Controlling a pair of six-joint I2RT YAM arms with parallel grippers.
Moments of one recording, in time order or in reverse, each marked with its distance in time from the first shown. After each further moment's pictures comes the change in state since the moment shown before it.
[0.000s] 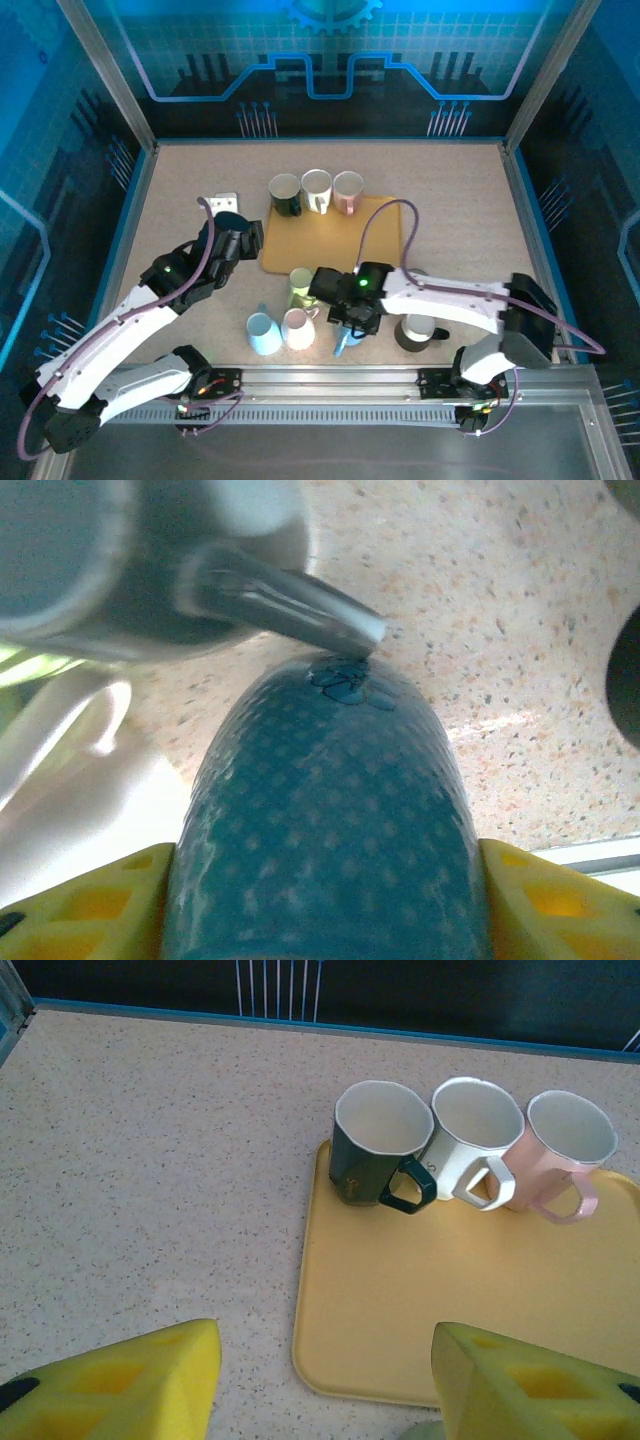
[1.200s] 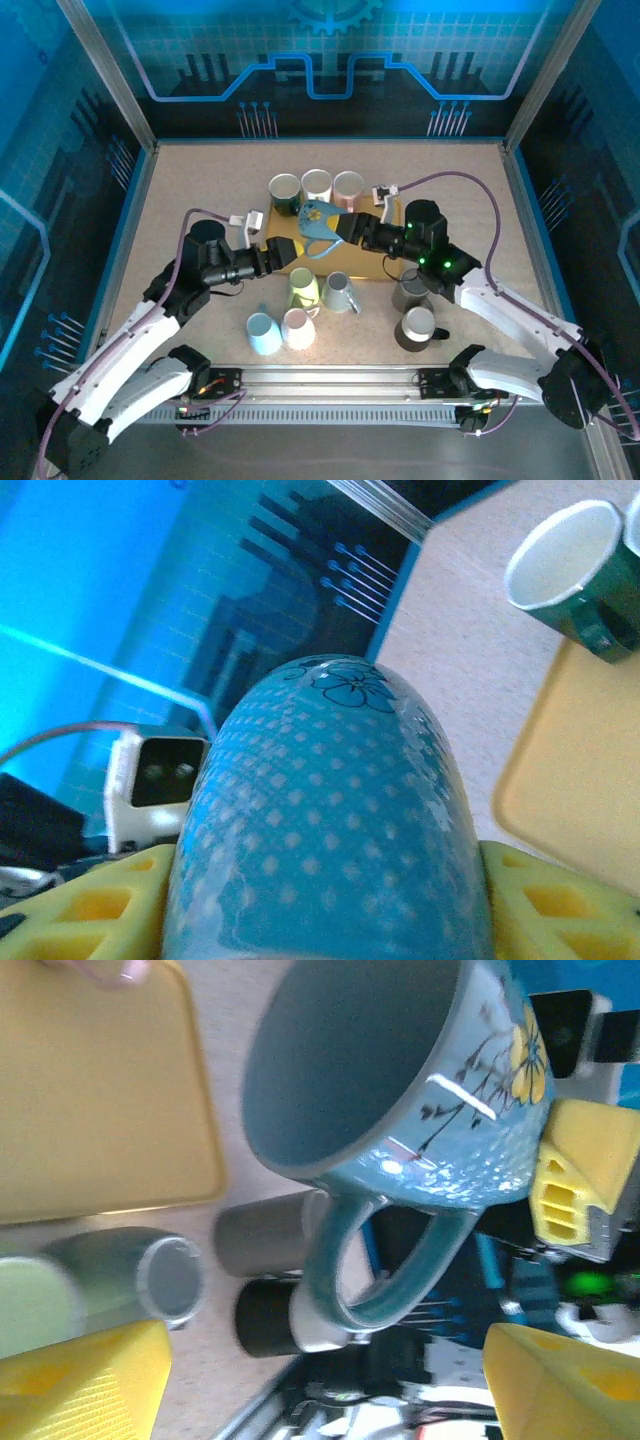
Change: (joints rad) left arm 0.195 -0.097 -0.317 0.544 1.138 -0.449; right arm -0.554 -0.344 -0.340 1.242 -0.573 -0.487
